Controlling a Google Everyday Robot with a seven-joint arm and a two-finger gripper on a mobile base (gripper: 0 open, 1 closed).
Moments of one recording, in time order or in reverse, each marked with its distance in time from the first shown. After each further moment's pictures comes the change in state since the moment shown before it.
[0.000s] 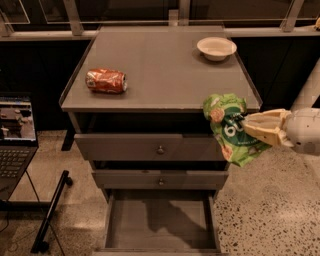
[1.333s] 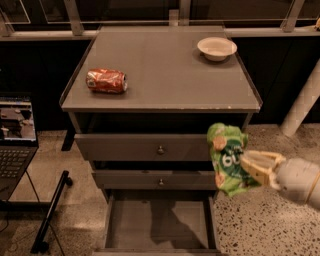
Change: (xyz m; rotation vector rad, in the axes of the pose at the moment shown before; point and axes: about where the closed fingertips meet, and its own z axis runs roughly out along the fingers) arm 0.085 0.037 0.003 0.160 -0.083 0.235
